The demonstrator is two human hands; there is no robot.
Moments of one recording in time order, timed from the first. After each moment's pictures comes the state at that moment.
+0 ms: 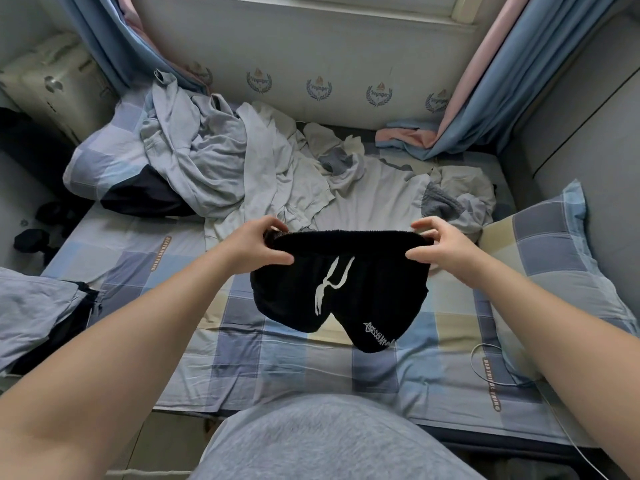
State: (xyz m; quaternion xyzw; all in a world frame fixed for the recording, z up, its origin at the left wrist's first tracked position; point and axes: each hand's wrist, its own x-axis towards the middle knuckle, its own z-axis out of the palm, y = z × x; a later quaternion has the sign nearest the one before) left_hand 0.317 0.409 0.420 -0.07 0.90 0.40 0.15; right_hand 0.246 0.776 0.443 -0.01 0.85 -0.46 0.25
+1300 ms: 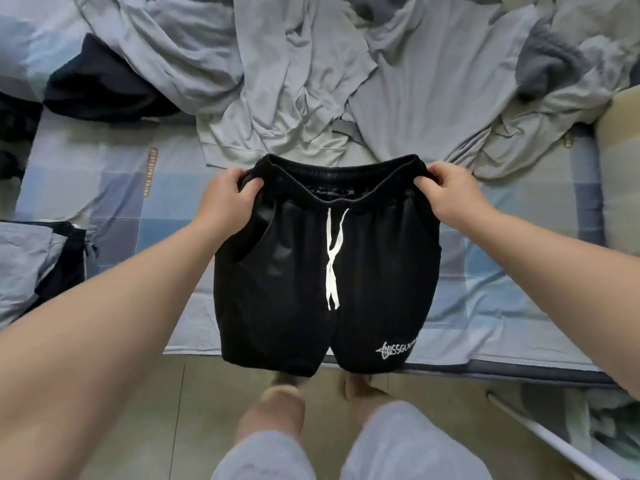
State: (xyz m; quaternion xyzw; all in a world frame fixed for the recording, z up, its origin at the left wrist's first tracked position) left_hand 0.273 0.311 0.210 -0.25 0.89 0.36 0.11; right_hand 0.194 0.650 0.214 0.01 0.92 -0.35 0.19
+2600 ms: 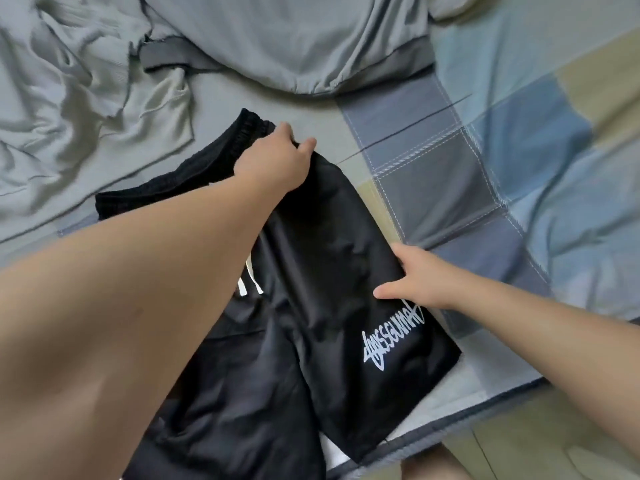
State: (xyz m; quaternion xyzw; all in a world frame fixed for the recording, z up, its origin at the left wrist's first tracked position) left_hand 0.095 0.531 -0.142 0.00 0.95 0.13 0.27; right_hand 0.294 0.719 -0.147 0.18 0.77 -0.42 0.45
